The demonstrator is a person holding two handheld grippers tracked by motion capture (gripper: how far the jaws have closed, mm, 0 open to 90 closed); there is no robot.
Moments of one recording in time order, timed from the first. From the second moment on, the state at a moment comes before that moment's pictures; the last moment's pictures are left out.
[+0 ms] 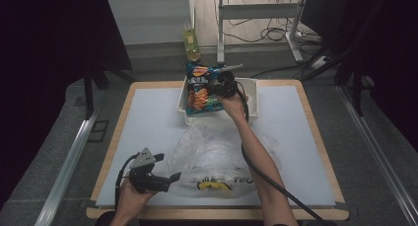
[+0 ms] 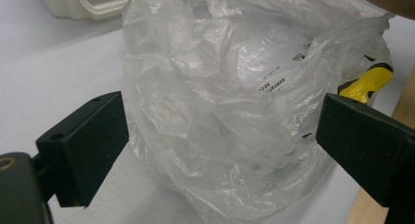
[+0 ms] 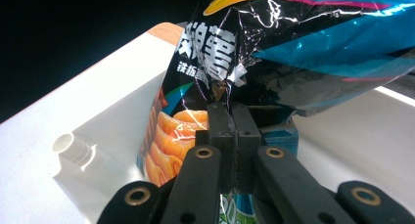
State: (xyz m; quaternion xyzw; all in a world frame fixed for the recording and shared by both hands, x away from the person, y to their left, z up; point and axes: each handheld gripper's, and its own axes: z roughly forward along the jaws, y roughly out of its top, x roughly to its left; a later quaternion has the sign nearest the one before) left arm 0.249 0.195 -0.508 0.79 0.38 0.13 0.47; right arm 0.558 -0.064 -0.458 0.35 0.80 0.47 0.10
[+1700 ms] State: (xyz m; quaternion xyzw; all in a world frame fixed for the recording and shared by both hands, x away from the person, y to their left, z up) left arm 0.249 0.194 -0.508 0.79 0.38 0.12 0.47; right arm 0.551 -0.070 -0.453 0.36 0.83 0.41 0.13
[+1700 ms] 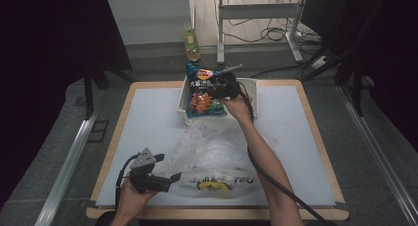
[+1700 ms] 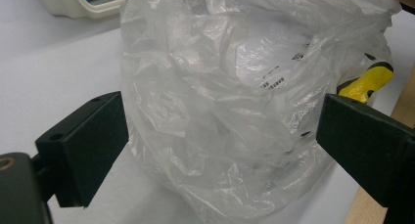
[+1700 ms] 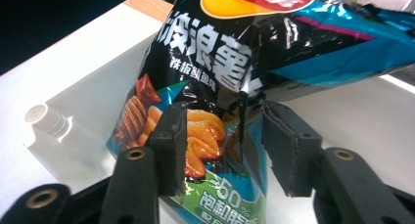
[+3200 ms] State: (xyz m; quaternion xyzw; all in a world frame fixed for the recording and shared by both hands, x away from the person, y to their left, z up) left arm 0.248 0.198 -0.507 0.79 0.37 0.12 0.48; right arm 0.492 -0.094 -0.417 0.32 0.84 0.43 0.12
